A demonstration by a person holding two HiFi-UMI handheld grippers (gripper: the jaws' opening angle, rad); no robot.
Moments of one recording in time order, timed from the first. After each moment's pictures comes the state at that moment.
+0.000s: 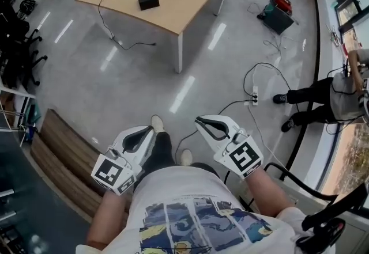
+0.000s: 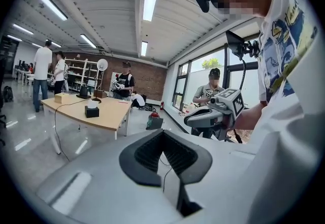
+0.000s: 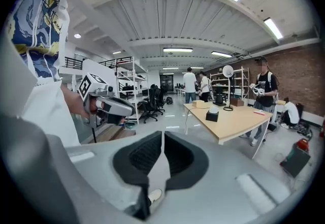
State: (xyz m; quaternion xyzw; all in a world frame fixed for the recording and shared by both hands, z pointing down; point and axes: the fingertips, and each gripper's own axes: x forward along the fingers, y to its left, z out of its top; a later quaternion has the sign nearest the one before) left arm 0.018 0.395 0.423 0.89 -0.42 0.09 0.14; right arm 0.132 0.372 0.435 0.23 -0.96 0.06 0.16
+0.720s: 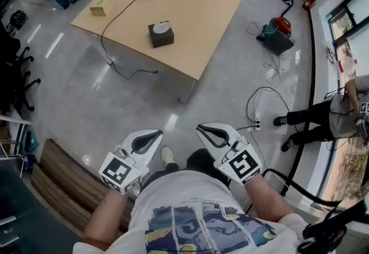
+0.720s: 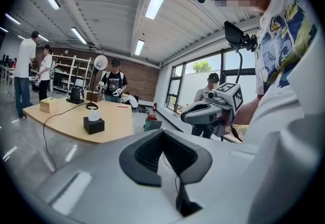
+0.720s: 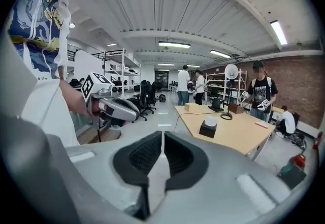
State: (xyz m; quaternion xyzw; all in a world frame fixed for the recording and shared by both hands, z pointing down) left arm -0.098 0.196 0.425 0.93 -0.35 0.08 0.13; right arm -0.005 0.186 0.417 0.27 -0.94 0.04 0.19
